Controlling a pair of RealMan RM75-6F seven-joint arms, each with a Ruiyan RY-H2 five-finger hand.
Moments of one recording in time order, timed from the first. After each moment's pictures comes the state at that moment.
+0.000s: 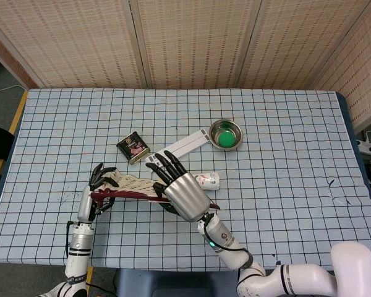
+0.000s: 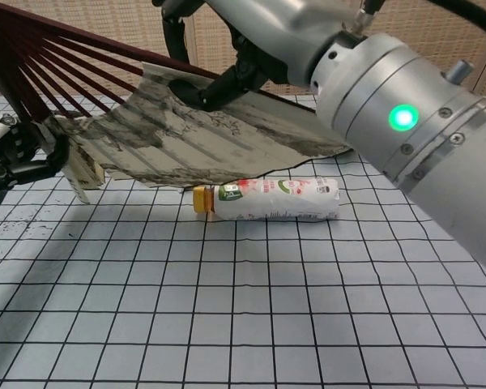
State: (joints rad) left arm -0.35 -1.81 -0.22 -1.25 1.44 1.43 -0.61; right arm 0.74 -1.76 0.28 -1.75 -1.49 1.25 -0.58
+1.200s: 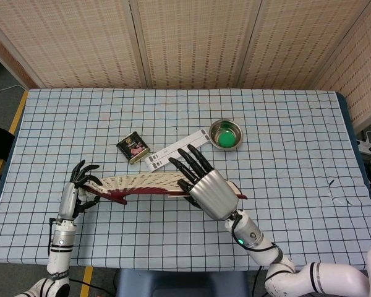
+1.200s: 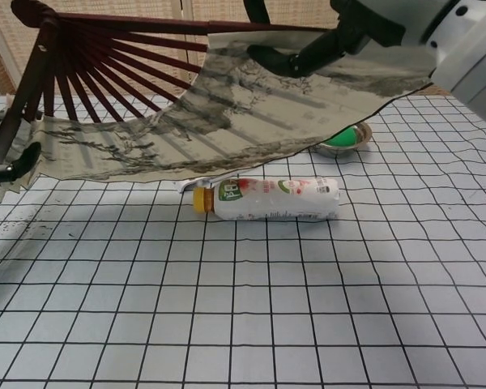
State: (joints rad) left arm -0.34 -1.75 -0.19 -1.10 1.46 1.45 -0.63; right arm 0.67 -1.54 0.23 -1.77 -1.66 1.33 -0.56
